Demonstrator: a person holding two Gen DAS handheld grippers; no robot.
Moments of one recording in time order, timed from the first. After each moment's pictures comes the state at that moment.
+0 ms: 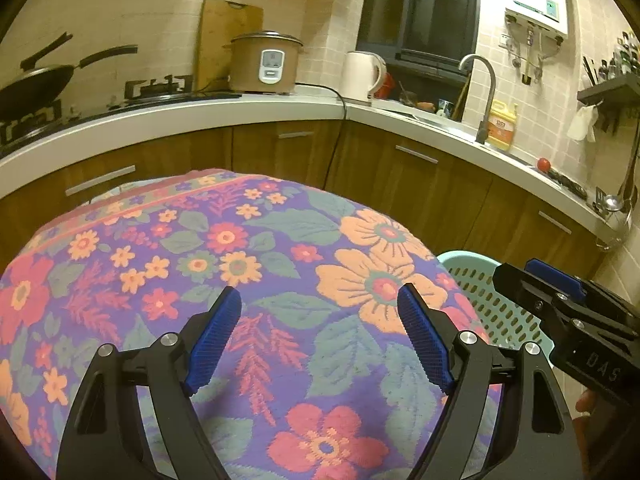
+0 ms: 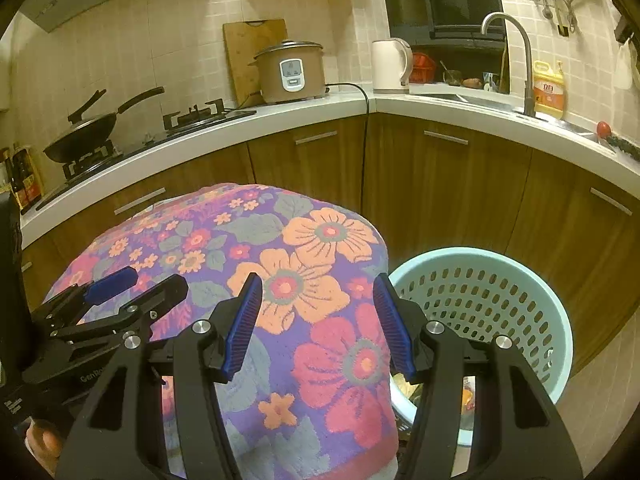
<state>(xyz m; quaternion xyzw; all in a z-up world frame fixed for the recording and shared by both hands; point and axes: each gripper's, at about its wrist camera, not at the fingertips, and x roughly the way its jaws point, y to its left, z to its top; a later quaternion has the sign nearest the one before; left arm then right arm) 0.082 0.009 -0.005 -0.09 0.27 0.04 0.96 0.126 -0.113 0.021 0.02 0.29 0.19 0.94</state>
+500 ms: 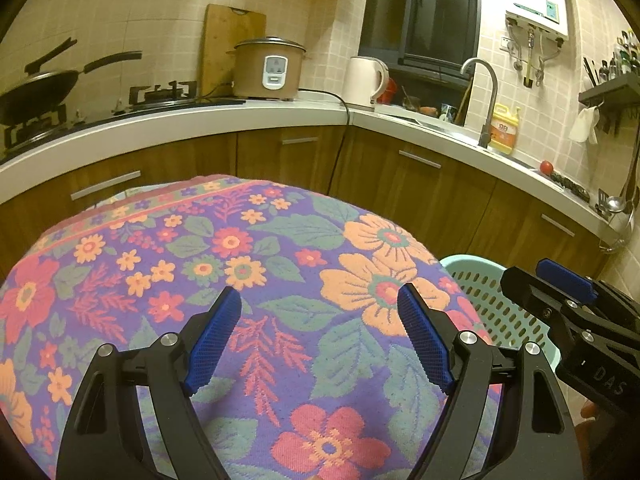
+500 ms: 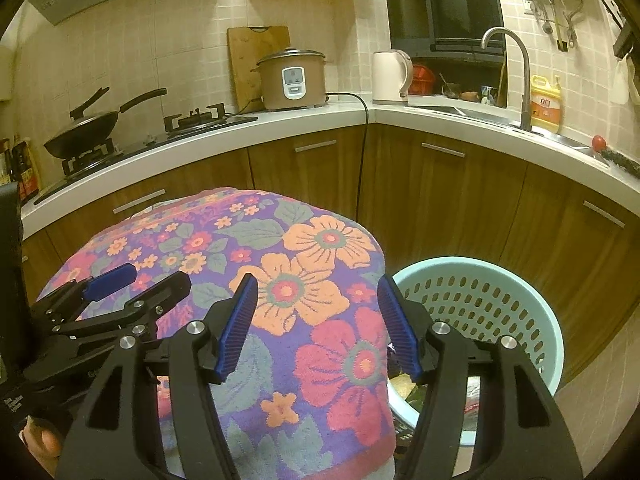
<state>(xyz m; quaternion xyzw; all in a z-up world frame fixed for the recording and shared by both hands) 0.078 0.007 -0.003 -0.08 0.26 0.05 0.96 0.115 -0.113 0.026 0.00 0.27 0.19 0.94</state>
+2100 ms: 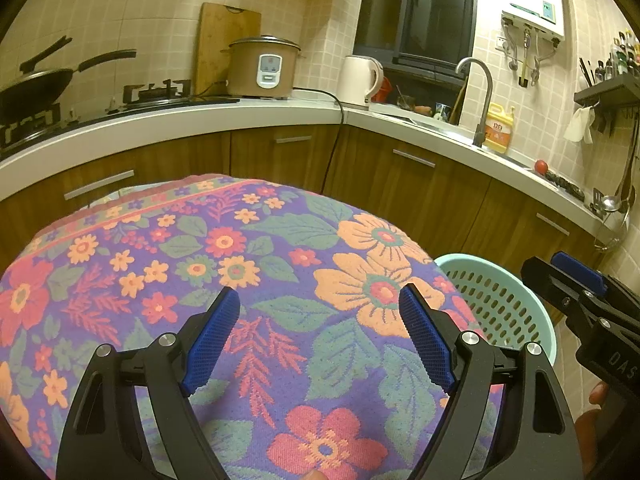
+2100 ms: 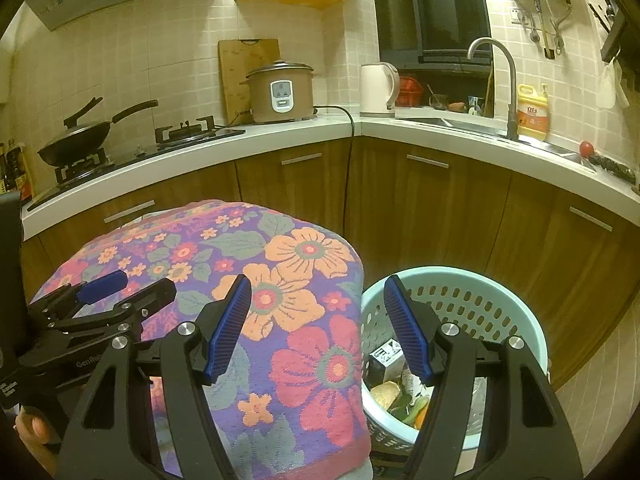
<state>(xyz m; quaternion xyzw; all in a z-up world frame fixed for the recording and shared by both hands) 0.080 0.012 -0.001 -0.09 0.26 0.03 0.96 0.112 -0.130 0.031 0.00 0.25 0.17 0.95</state>
